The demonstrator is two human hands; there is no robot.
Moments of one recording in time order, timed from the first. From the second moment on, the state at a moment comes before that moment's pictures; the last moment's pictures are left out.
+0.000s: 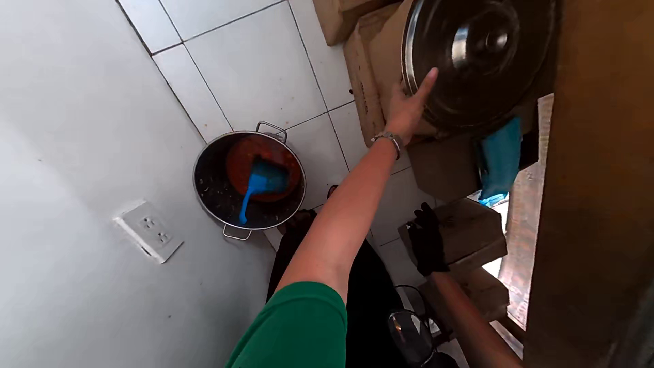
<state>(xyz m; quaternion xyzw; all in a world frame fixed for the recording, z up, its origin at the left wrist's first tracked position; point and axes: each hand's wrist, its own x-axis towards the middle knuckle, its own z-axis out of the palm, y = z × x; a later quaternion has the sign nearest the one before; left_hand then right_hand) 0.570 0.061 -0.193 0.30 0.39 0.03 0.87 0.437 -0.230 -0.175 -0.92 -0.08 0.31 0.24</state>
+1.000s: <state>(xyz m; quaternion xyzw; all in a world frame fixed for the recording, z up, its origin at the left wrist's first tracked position) 0.072 0.080 -0.281 0.06 0.74 0.22 0.63 0.207 0.155 -0.362 -0.75 -0.21 0.62 -0.03</state>
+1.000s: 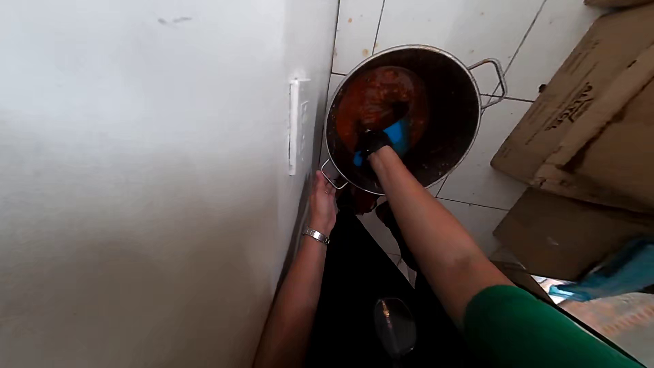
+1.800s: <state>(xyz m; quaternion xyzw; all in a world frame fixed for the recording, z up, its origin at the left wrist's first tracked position) 0.085 0.085 -0.277 -0.01 0.69 0.31 0.65 0.251 0.174 -0.419 -0.61 -0.42 0.60 -0.31</state>
